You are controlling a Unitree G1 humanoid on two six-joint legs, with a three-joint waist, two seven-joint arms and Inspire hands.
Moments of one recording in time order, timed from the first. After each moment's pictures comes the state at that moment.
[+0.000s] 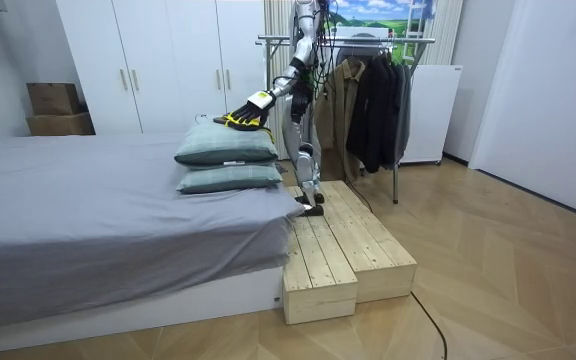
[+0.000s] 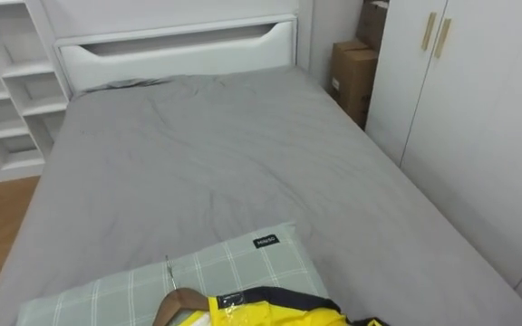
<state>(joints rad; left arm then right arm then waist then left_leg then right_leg) 0.14 0.21 0.09 0.94 0.52 -0.04 0.61 0.09 -0.26 0.05 1.28 0.30 0.01 0.13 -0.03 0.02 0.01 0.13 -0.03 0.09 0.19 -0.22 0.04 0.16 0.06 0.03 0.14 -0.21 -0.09</state>
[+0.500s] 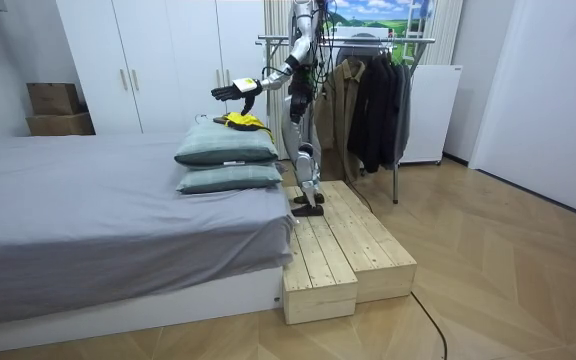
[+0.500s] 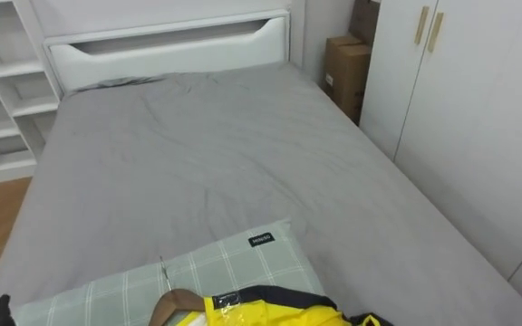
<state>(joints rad) 0.14 0.23 0.05 0.71 0.66 -0.11 0.68 0.08 -0.26 0.04 1.28 0.29 -0.02 0.14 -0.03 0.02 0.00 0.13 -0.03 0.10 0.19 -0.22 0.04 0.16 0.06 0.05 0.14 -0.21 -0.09</state>
